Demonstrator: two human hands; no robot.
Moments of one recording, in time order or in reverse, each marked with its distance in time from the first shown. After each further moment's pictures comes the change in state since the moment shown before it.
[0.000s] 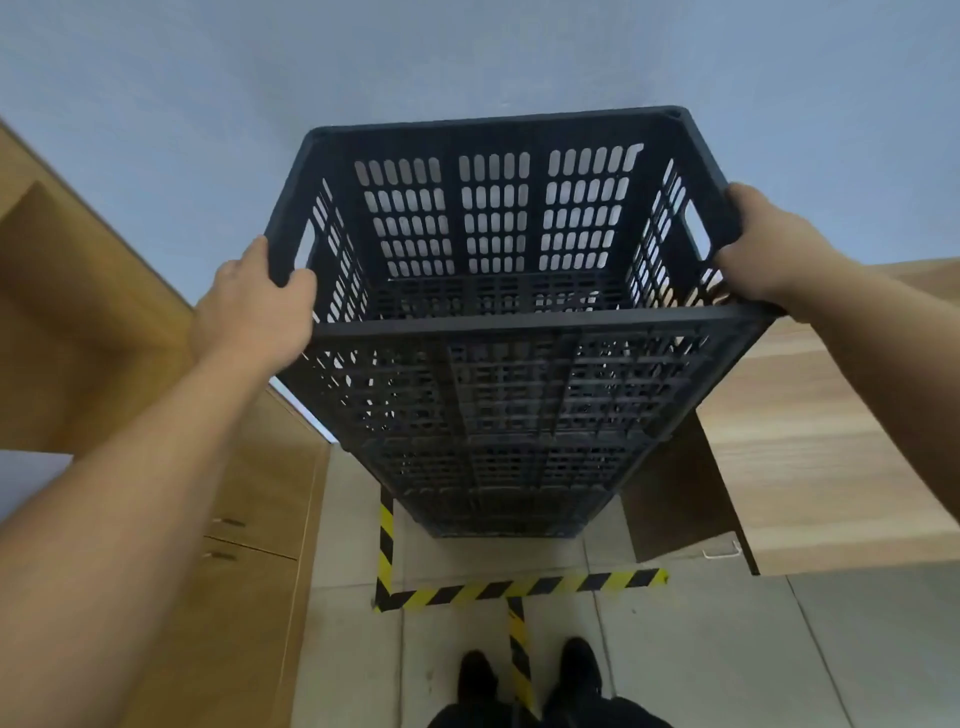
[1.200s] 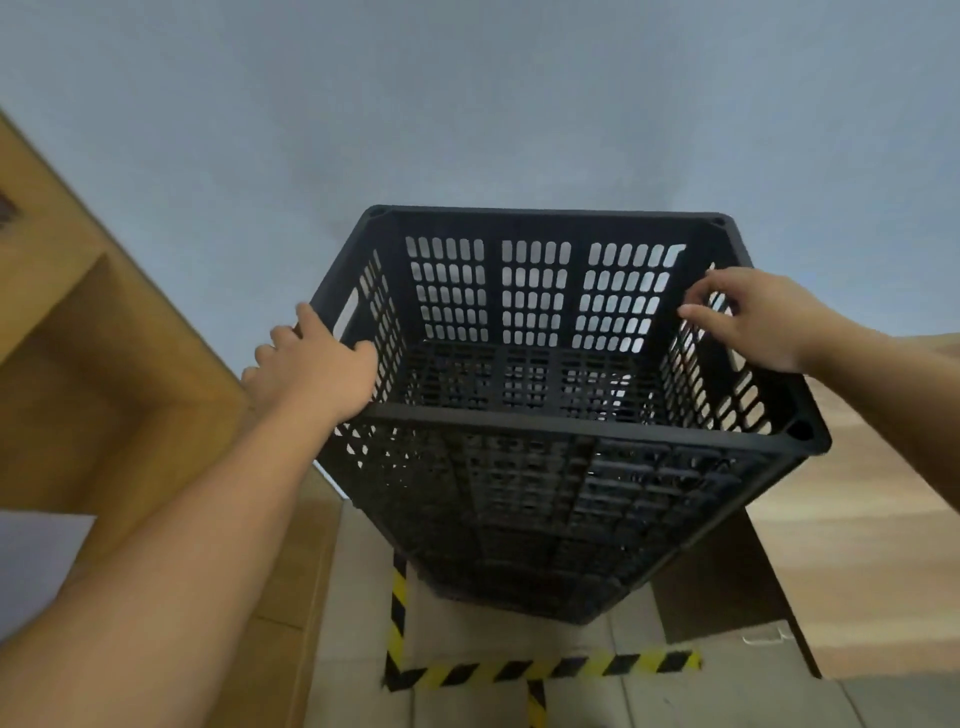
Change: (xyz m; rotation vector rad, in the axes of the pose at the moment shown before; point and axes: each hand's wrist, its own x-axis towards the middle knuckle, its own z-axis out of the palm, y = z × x) left_hand 0.046 0.002 0.009 0.307 -0.074 -0.071; right_hand 0.022 -0.044 0.003 -0.157 -0.075 -0.389
